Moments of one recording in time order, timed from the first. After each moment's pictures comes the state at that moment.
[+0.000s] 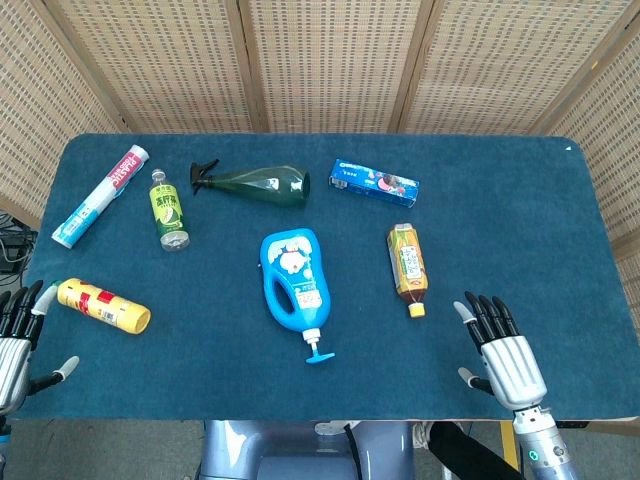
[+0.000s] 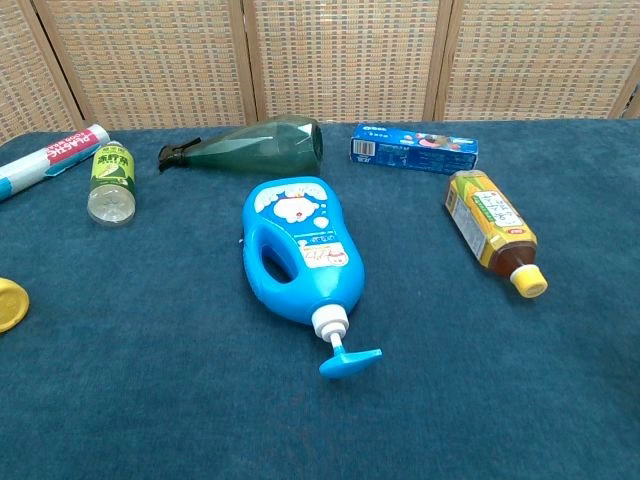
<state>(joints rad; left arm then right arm) -0.02 -1.17 -0.01 -1.63 1.61 1.61 0.14 0.14 -1.34 0.00 -1.61 -1.69 1.49 -0.20</state>
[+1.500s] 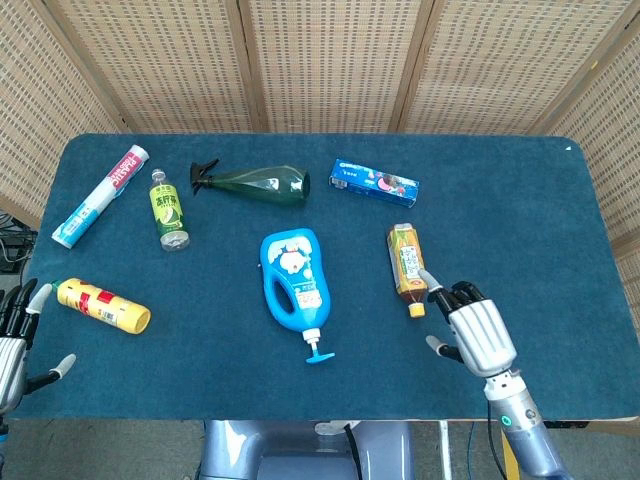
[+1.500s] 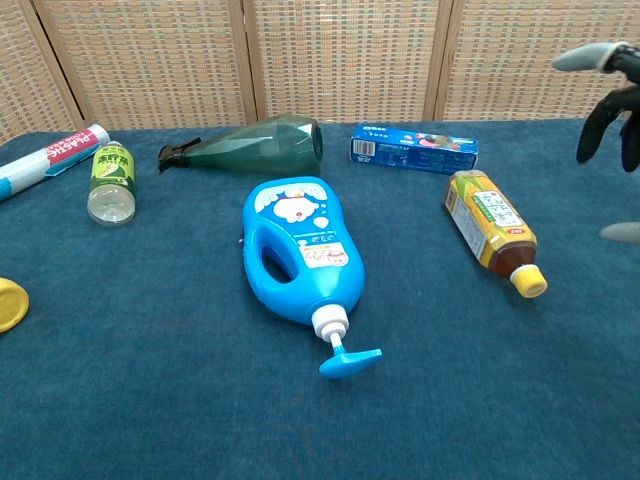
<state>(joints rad) -0.01 -1.16 -0.02 -1.63 1.60 1.62 0.15 0.29 -1.34 0.14 -1.76 -1.65 1.36 -0.29</state>
